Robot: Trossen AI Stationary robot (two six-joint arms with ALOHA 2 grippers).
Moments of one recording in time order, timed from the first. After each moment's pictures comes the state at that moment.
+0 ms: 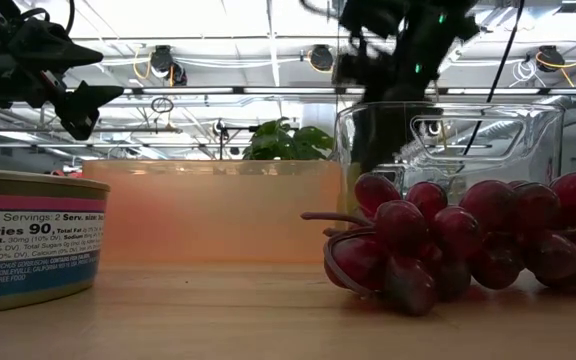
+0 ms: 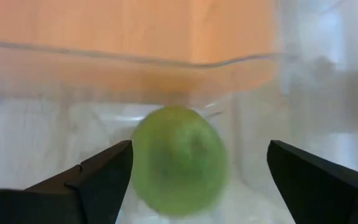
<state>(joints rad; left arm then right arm) 0.21 0.01 0.04 0.00 0.31 -0.42 0.00 1.56 1.06 -0.49 0.22 -0.14</state>
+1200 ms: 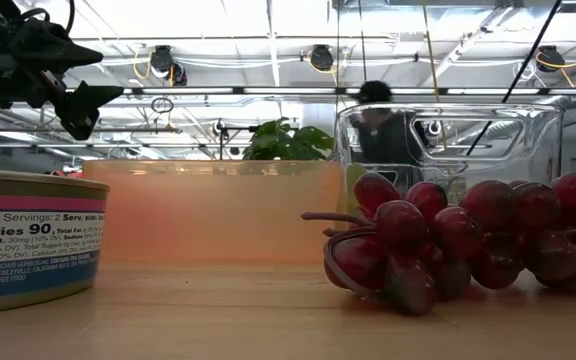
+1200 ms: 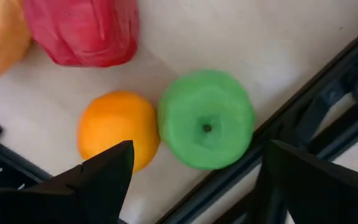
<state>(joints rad) 0.21 0.01 0.04 0.00 0.31 -0.42 1.02 1.35 1.01 -1.24 0.00 1.87</state>
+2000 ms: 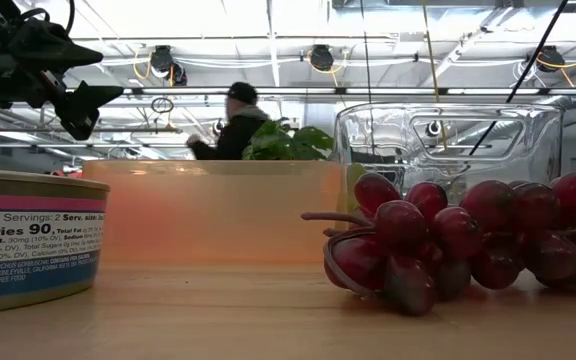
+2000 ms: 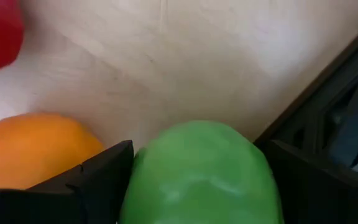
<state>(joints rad) 0.21 0.01 0.04 0.00 0.31 -0.42 1.03 1.35 0.73 -0.95 -0.18 2.00</state>
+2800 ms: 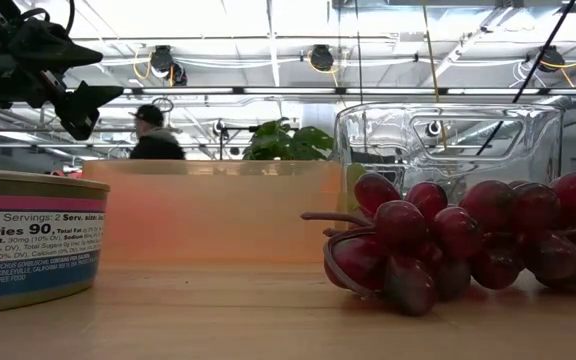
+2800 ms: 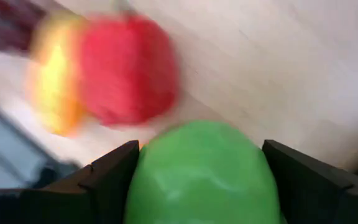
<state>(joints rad) 0.21 0.01 0.04 0.00 0.31 -0.42 1.01 1.07 0.73 -0.88 0.23 2.01</state>
